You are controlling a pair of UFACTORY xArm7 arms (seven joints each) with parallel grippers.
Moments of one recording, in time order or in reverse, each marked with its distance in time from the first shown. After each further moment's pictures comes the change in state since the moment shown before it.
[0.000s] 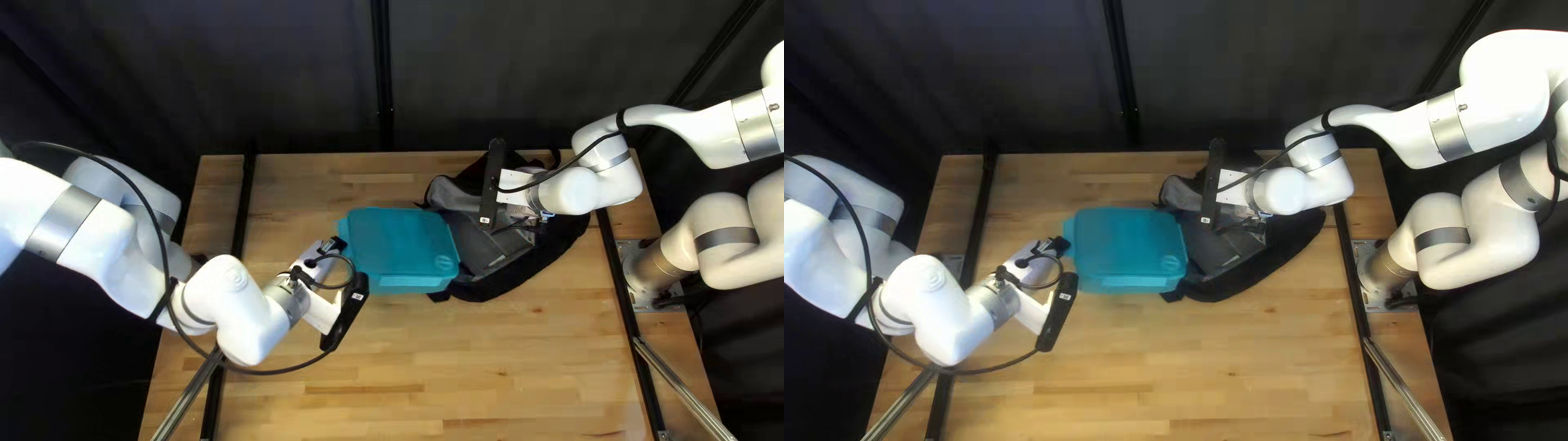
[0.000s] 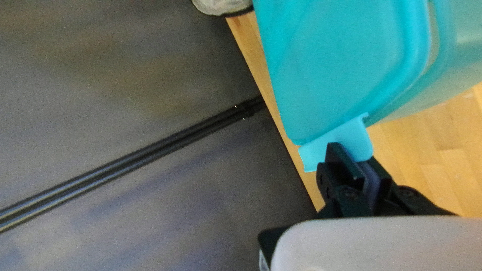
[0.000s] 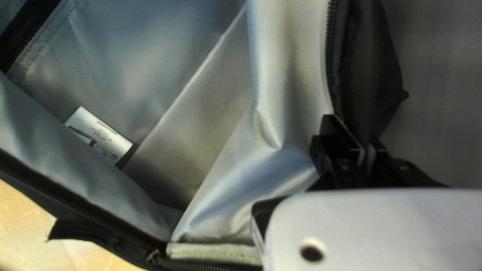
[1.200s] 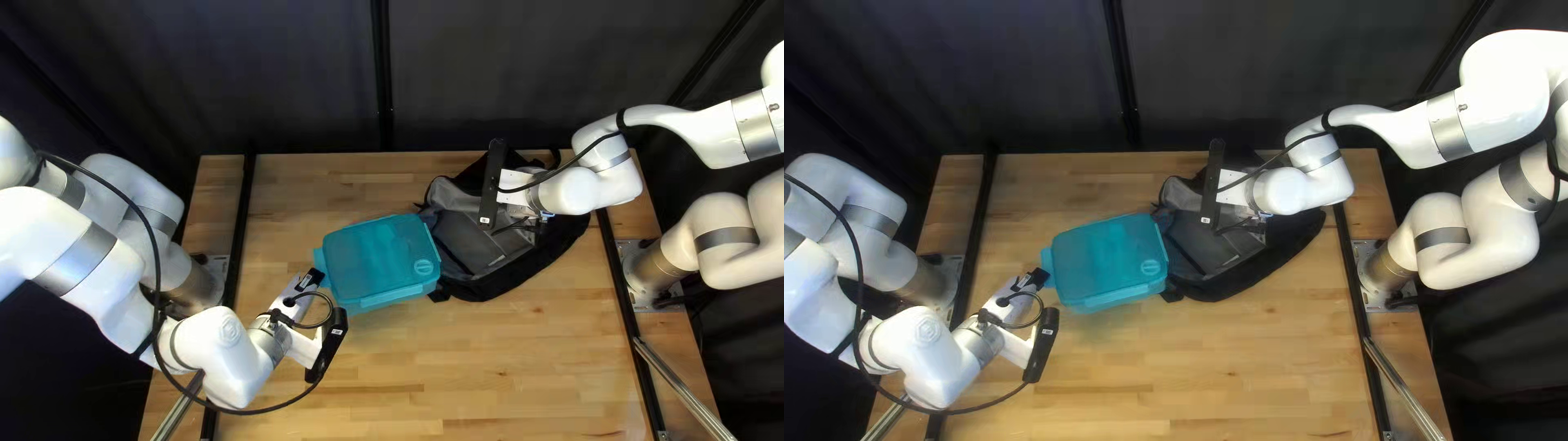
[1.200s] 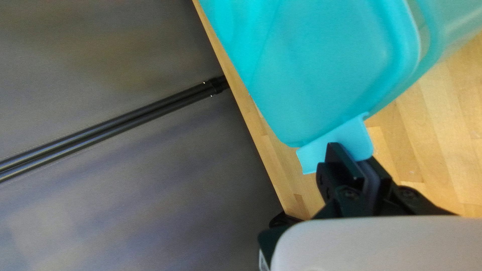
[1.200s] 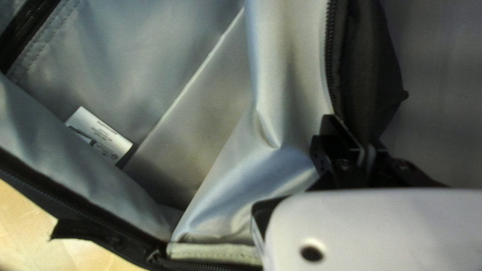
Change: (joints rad) left arm -0.064 0.135 -0.132 -0.026 -0.081 0.065 -0.238; right arm 0.000 0.000 0.000 0.000 0.000 0.000 0.000
